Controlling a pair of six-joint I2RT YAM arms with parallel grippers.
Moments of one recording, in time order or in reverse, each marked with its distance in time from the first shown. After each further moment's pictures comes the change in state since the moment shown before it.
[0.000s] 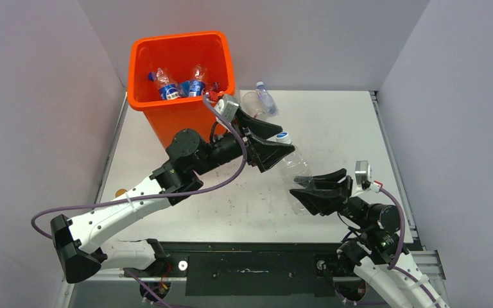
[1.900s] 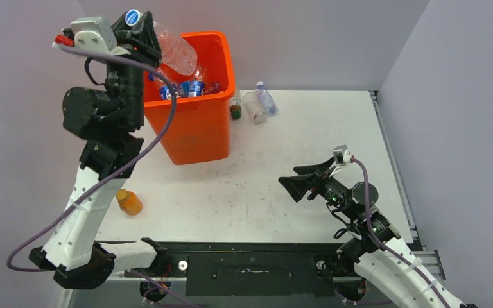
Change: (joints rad) left arm 0.341 0.008 0.588 -0.195 -0.686 0.691; right arm 0.005 0.188 0.059 -0.262 0.248 0.054
